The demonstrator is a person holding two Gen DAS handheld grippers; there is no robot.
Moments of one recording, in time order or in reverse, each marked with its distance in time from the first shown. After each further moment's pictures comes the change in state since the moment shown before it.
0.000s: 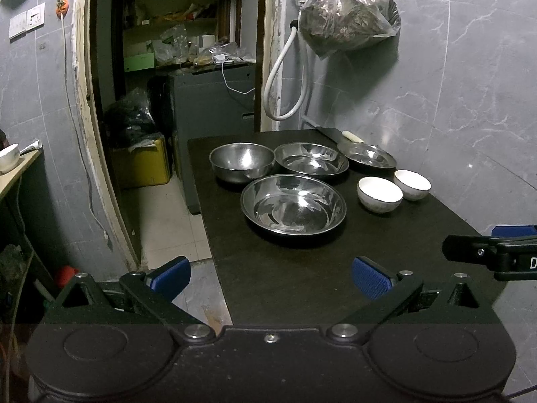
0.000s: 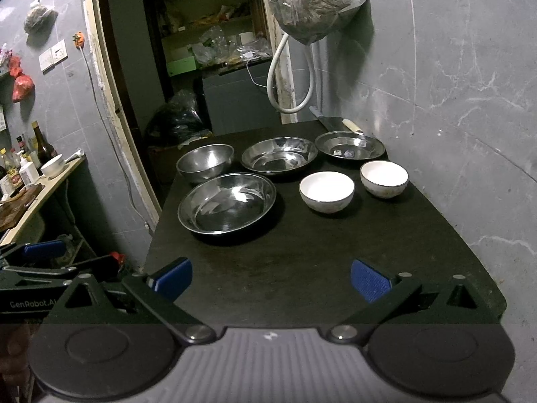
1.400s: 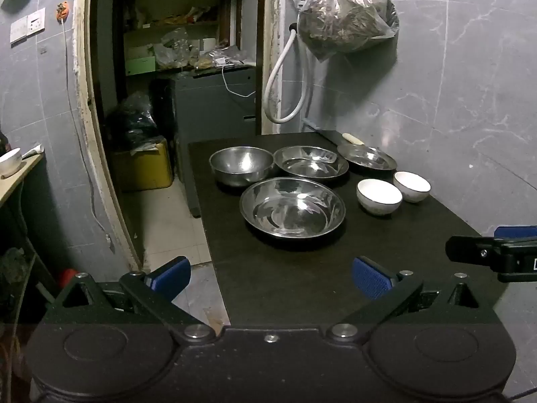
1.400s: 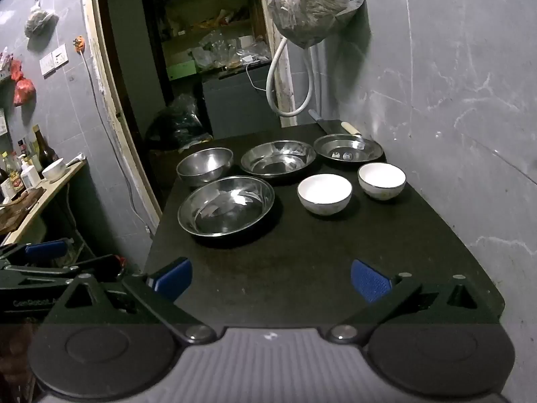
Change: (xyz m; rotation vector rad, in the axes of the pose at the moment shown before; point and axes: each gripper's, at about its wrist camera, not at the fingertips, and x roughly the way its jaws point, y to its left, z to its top) left arm -0.001 -0.008 0.004 0.004 -0.002 0.011; right arm -0.004 -0.006 0.001 0.007 -0.005 0.001
